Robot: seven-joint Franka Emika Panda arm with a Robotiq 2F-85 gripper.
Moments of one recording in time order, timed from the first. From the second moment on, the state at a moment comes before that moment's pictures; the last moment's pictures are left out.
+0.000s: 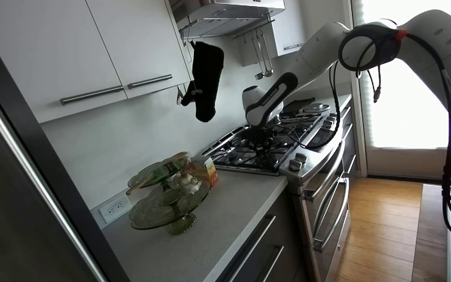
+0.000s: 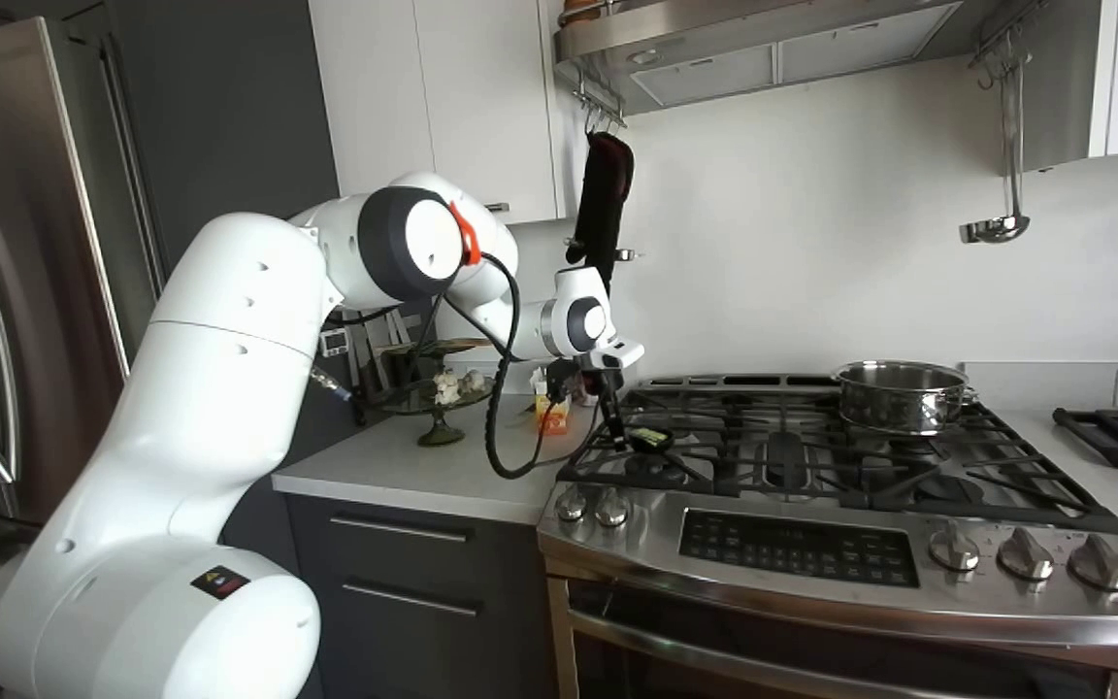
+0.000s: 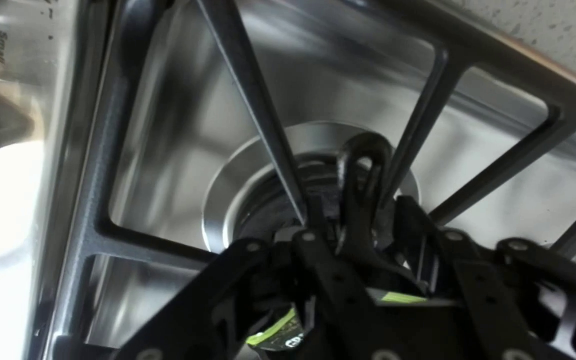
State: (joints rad) arm 0.06 0.50 -0.11 -1.62 -0.06 2.33 1.07
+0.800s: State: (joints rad) arm 0.07 0.41 -0.07 -1.62 -0.03 2.27 0.97
